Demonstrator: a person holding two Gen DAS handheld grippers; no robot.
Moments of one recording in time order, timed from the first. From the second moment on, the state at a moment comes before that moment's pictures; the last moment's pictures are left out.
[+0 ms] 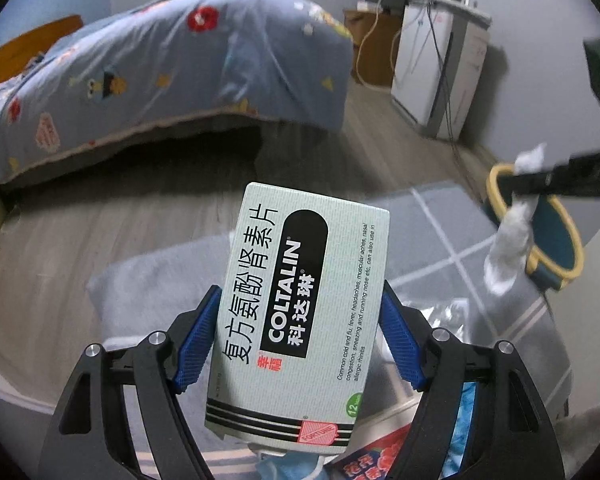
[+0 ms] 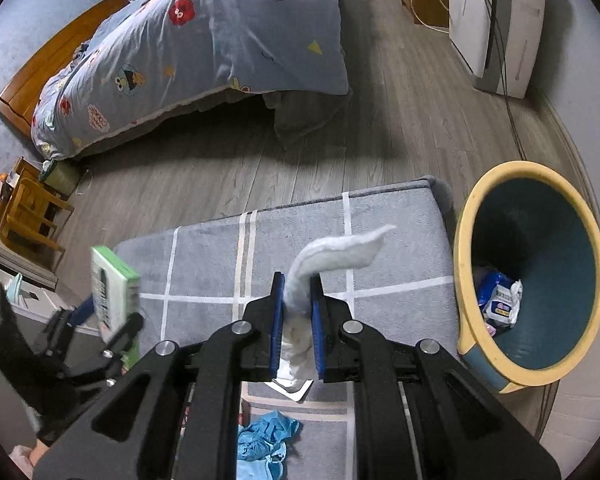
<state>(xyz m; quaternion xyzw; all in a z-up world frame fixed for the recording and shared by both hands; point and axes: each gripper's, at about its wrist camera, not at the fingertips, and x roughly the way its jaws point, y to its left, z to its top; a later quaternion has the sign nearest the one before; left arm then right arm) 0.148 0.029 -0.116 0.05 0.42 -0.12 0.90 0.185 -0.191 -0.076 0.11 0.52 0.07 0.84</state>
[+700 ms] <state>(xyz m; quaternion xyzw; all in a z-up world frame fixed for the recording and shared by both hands) 0.148 -0.011 -0.063 0.04 0.36 -0.14 0.92 0.182 -0.251 -0.054 0.12 0.49 0.05 0.86</state>
